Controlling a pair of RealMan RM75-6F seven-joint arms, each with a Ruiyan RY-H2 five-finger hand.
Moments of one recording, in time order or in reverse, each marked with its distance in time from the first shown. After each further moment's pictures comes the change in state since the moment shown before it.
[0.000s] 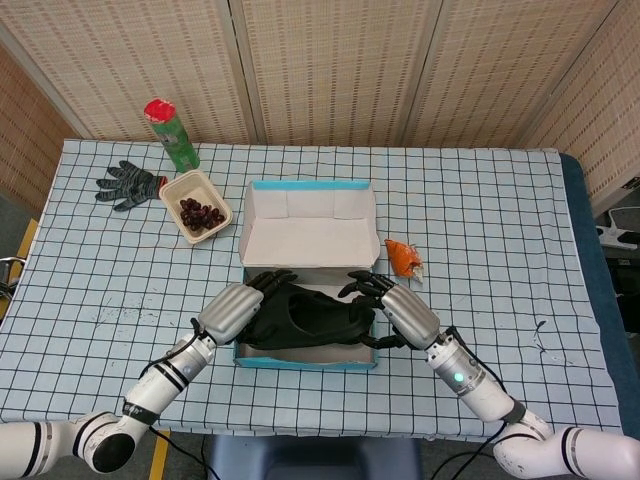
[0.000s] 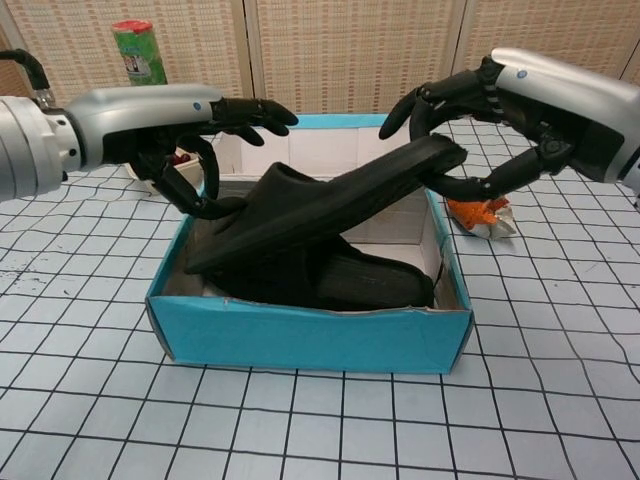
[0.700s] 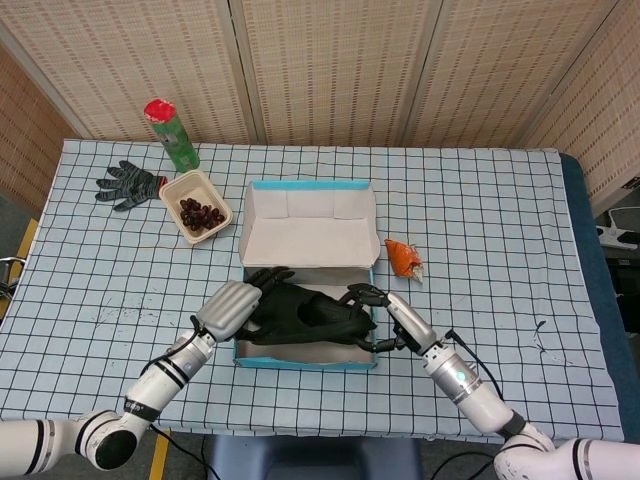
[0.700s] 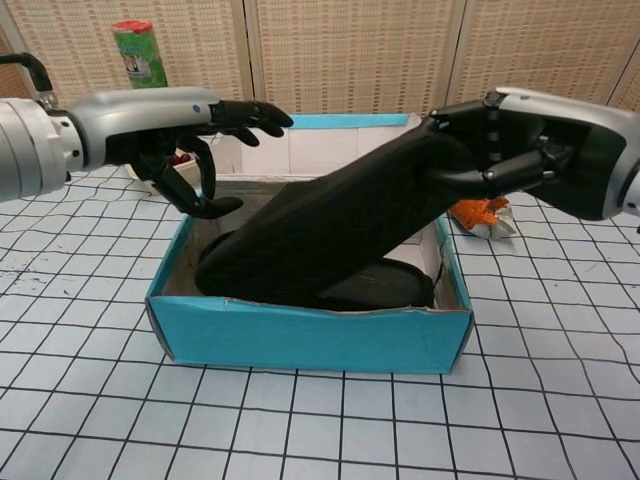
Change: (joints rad) left arm -0.007 -0.009 0.002 0.014 -0.029 0.006 0.030; right arm -0.013 0.065 -0.002 -0.194 0.225 -0.164 0.242
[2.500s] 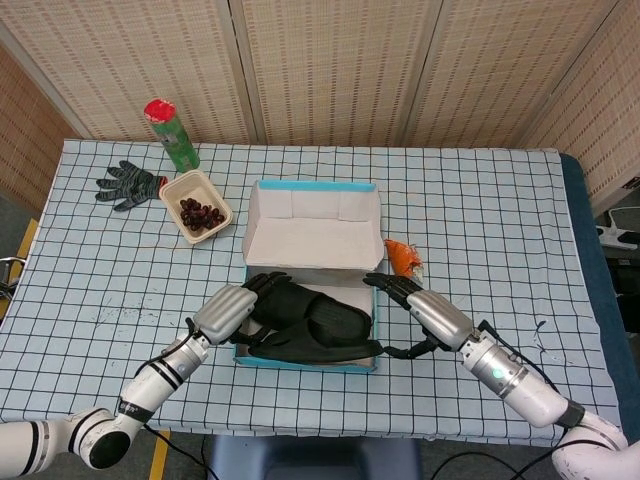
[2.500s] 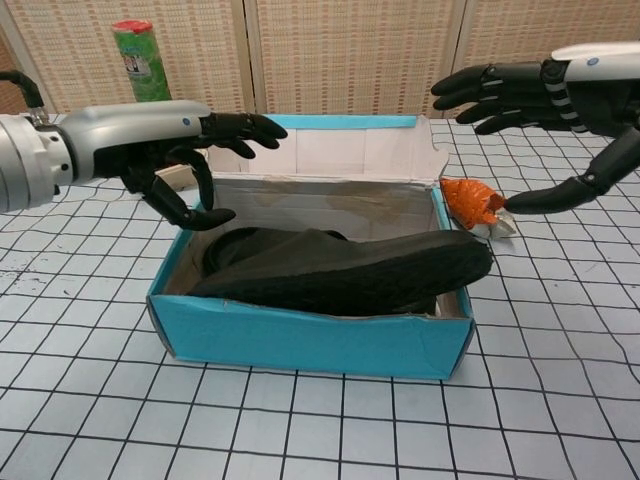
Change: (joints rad) left arm 0.028 0.005 0.017 0.047 0.100 -0.033 -0.128; right arm 0.029 0.321 -0.017 -0.087 -0.139 -0.108 -0.182
